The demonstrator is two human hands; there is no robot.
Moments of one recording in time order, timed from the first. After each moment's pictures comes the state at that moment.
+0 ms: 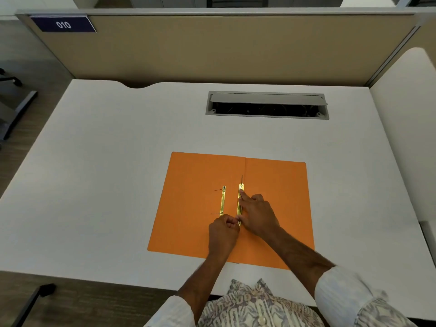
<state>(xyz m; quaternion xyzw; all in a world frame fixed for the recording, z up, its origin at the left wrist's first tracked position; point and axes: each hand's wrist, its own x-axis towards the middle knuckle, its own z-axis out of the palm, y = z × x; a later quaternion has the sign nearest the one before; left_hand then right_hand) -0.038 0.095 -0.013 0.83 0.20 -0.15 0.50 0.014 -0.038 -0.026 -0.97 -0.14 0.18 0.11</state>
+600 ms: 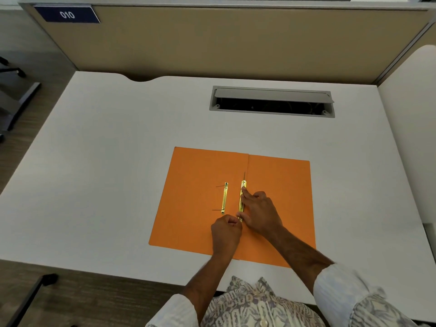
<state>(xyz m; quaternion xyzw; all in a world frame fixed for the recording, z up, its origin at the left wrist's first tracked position) -0.045 0.085 -0.015 0.82 0.26 -0.13 0.50 0.011 -0.043 -0.033 -0.97 -0.16 0.14 0.11</state>
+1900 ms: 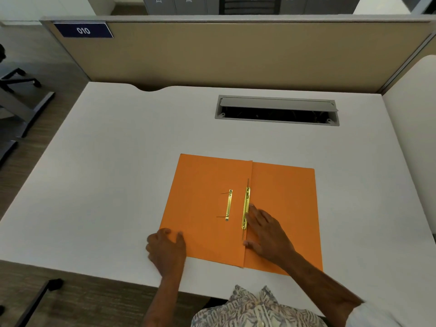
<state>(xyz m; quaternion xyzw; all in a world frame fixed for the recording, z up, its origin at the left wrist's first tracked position) -0.073 0.221 -0.016 0.88 0.40 -0.02 0.25 -0.032 -0.056 -0.040 -0.96 -0.20 0.18 0.10</state>
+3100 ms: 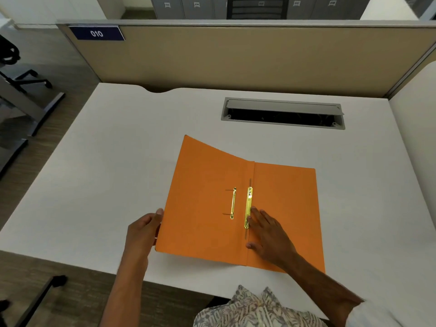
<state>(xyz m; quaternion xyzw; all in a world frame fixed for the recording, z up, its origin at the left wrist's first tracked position) -0.059 0.279 0.092 0.74 0.36 -0.07 0.56 -0.036 -0.052 -0.045 -0.95 -0.21 0.19 0.10</state>
